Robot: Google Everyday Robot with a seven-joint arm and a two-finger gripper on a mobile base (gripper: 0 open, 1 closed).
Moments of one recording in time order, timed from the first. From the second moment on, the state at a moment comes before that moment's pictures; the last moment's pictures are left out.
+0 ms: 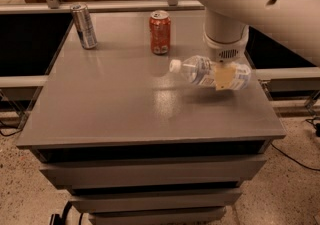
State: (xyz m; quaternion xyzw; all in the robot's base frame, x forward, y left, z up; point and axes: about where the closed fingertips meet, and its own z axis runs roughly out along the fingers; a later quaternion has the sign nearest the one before) arm 0.554 -0.150 0.880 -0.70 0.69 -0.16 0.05
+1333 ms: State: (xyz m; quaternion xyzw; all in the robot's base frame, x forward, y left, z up) arm 0.496 -0.111 0.875 -0.78 0.63 -0.05 0.04
